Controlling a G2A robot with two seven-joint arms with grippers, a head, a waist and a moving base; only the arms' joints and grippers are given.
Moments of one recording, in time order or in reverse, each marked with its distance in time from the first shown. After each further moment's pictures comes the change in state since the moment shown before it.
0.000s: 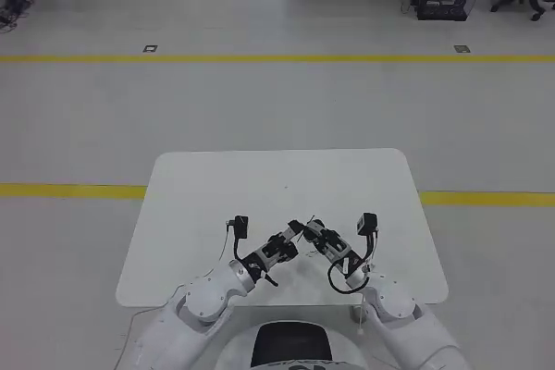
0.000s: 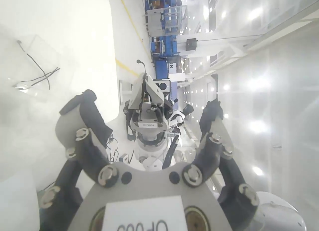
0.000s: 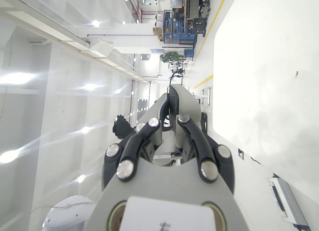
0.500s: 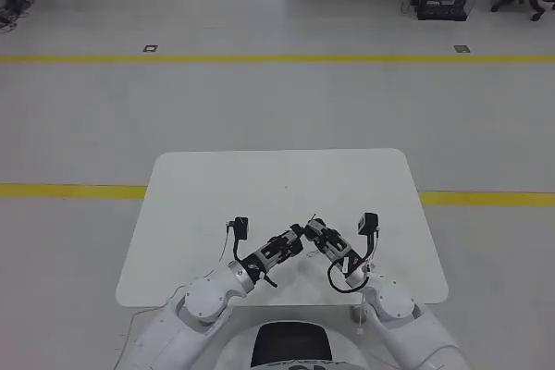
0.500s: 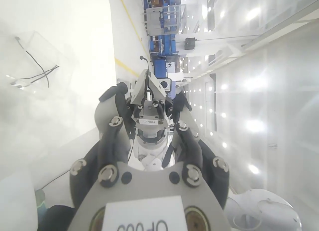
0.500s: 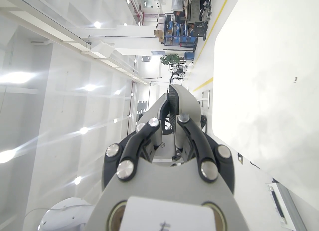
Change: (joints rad) left arm -0.002 0.005 0.004 0.012 -0.019 -0.017 -0.009; right arm 0.004 -0.003 0.000 0.009 -0.009 -0.008 -0.013
